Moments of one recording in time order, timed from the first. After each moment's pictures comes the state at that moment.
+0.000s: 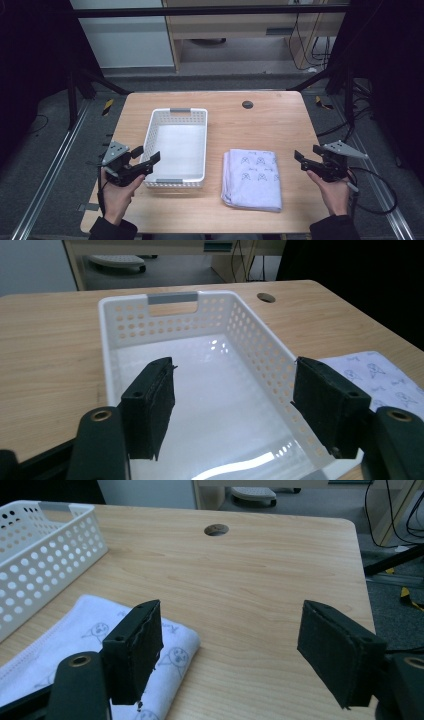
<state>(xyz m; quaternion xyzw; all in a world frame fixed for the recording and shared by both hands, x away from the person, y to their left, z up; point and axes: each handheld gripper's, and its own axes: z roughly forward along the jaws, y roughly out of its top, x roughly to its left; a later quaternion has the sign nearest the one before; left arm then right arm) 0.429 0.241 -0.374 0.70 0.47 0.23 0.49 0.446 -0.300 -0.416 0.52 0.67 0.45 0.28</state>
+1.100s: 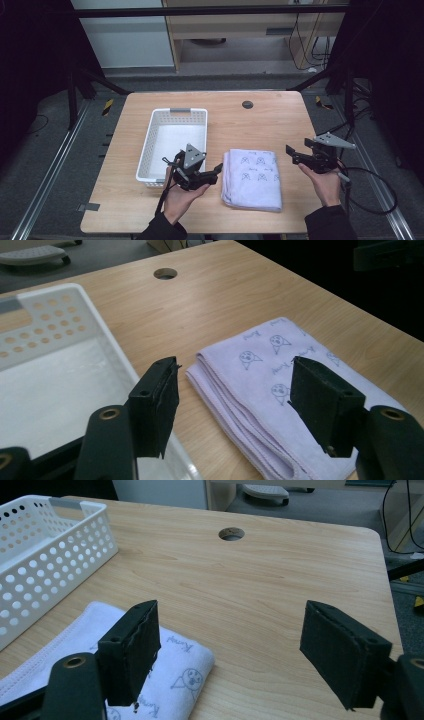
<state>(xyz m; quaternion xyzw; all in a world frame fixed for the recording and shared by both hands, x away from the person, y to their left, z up) 0.427 0.089 -0.388 0.78 0.37 0.19 0.46 0.467 -0.281 -0.410 0.50 0.69 0.45 0.27</state>
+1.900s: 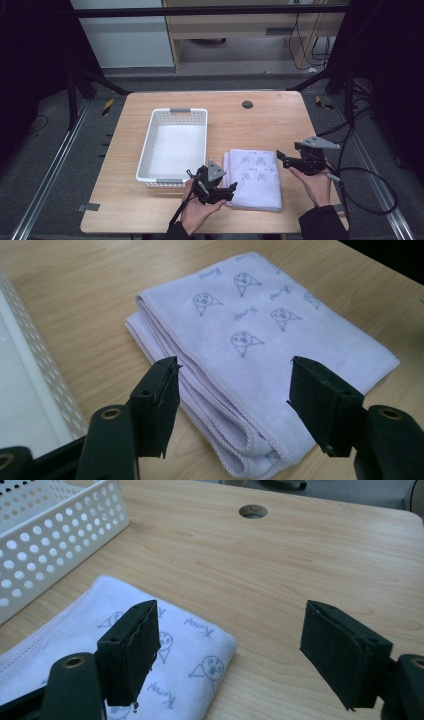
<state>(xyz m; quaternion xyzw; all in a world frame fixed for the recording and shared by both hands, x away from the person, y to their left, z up) 0.414 0.051 -0.435 0.82 0.37 0.15 0.41 0.474 -0.262 -0.428 0.48 0.72 0.43 0.25</state>
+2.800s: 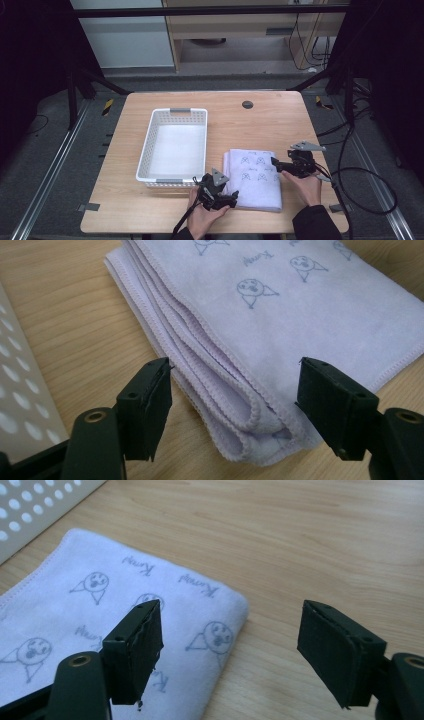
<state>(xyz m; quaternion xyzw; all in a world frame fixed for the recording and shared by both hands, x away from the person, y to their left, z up) 0.414 0.039 -0.473 0.82 0.41 0.13 0.37 0.488 -0.252 -0.469 0.51 0.74 0.39 0.21</state>
